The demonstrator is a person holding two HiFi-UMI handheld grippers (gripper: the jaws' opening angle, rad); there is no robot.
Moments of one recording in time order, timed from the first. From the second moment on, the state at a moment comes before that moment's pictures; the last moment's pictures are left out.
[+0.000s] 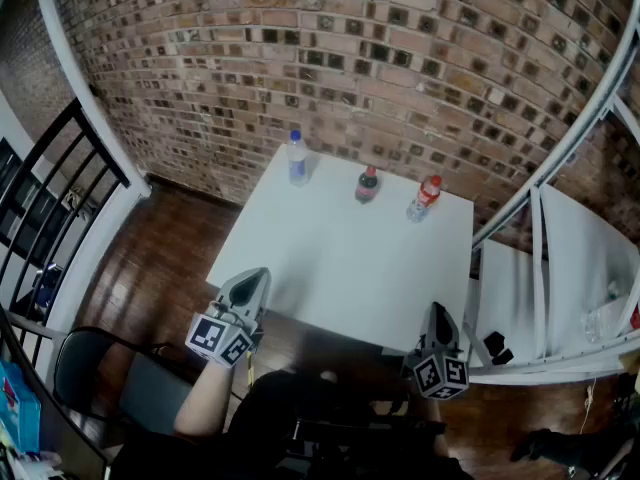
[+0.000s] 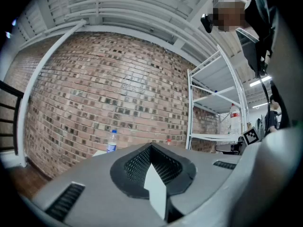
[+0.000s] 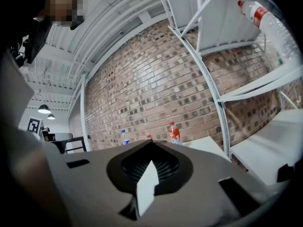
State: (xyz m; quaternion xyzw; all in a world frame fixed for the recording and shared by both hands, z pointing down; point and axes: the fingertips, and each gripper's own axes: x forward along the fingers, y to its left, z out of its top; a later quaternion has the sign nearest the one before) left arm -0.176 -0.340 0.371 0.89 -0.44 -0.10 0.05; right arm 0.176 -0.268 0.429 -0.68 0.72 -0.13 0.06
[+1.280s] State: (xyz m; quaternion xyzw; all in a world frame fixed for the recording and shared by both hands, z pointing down) left arm 0.024 -0.263 0.370 0.99 0.06 -0.06 0.09; right arm 0.172 0.059 0.402 -0.93 0.35 -0.07 0.10
